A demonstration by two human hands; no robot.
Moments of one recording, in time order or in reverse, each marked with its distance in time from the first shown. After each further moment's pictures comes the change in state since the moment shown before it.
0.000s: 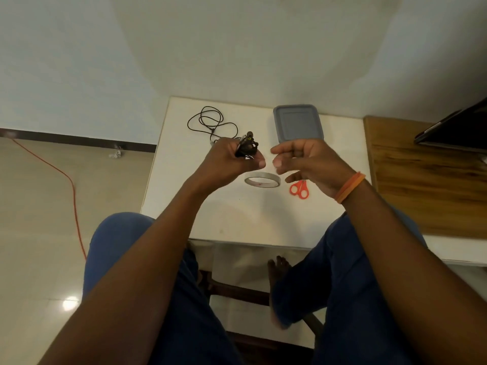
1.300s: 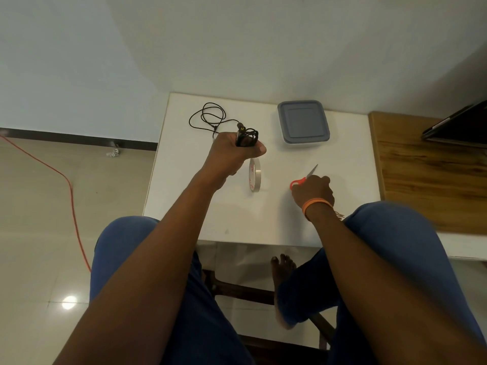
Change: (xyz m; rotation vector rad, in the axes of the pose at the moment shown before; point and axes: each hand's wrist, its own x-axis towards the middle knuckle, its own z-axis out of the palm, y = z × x) left_hand 0.022 -0.012 -0.004 -0.209 0.118 -0.256; right_hand 0.037 0.109 0.035 -0.646 0.598 0.522
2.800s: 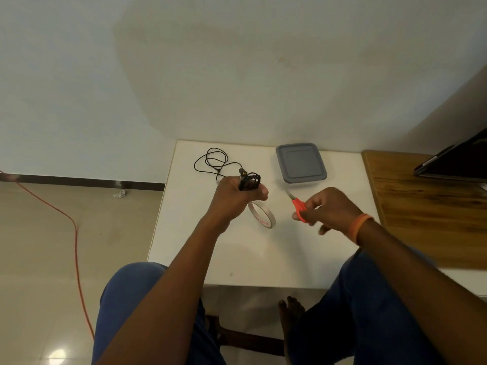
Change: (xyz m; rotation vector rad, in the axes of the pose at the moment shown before) left_hand -0.011 0.015 0.004 -0.025 -0.039 0.048; right_hand -0.008 -0.016 -0.098 0.193 -0.388 -0.359
